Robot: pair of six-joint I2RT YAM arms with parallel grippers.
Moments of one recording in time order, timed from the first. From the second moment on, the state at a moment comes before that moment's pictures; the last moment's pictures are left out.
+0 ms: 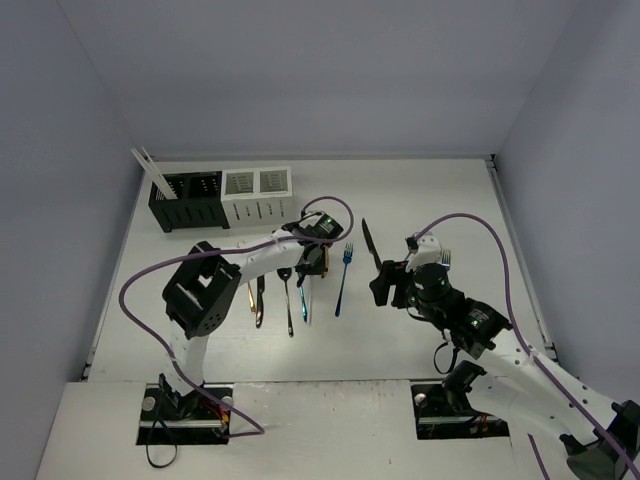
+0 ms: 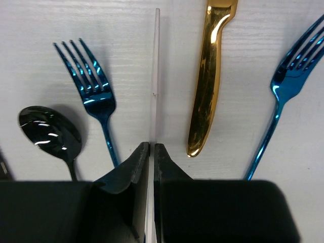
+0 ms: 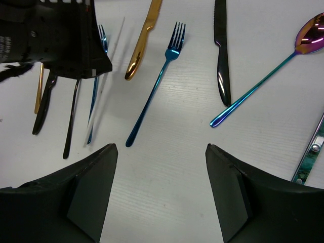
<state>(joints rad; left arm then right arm) -0.76 1.98 1.43 -0.63 -0.28 -0.73 0.72 0.74 0.58 -0.37 0.23 0.48</state>
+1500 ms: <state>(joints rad) 0.17 1.86 1.44 0.32 -0.42 -0.30 0.72 0.89 0.61 -0.37 0.19 0.44</state>
